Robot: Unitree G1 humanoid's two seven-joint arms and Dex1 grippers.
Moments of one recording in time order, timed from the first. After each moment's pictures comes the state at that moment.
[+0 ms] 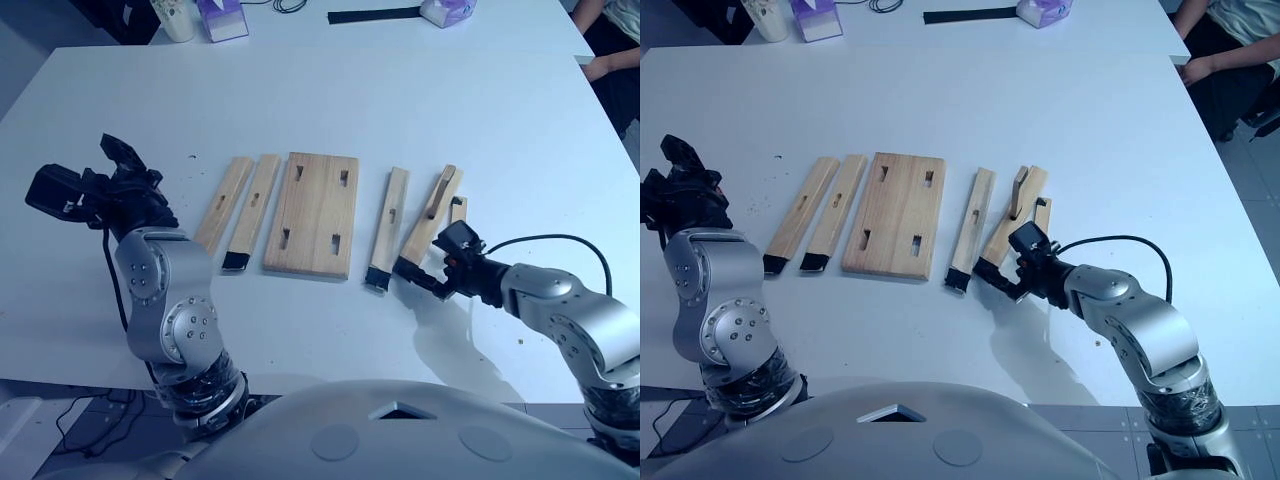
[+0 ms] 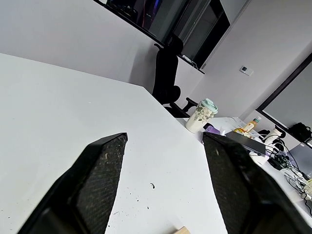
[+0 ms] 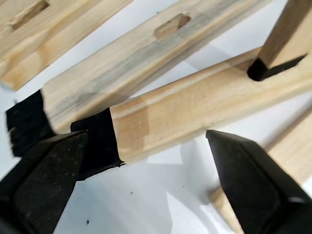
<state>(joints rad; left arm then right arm) -0.01 -0.08 0.29 -0.75 -0.49 0.42 0.68 0.09 -0.60 0.11 -0.68 0.46 1.17 0.34</state>
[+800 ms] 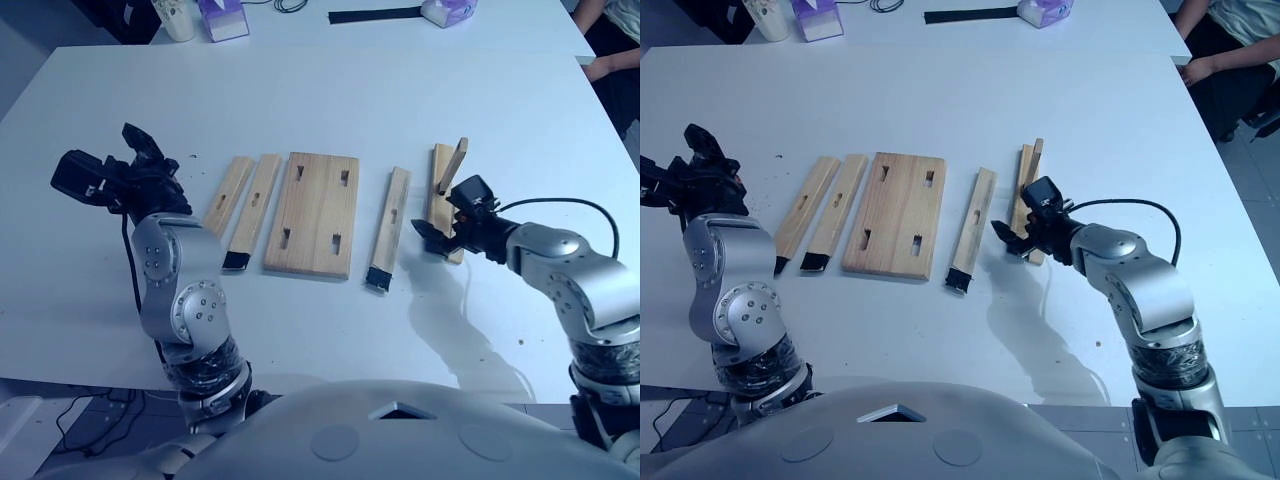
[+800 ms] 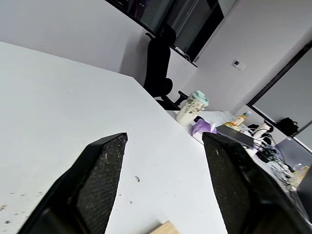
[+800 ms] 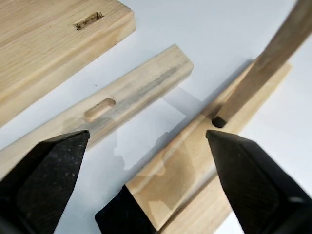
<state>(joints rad) -0.08 -0.07 0.27 -0.63 -0.52 0.37 0.65 -0.08 -0.53 0.09 -0.54 0.35 1.11 0.31</state>
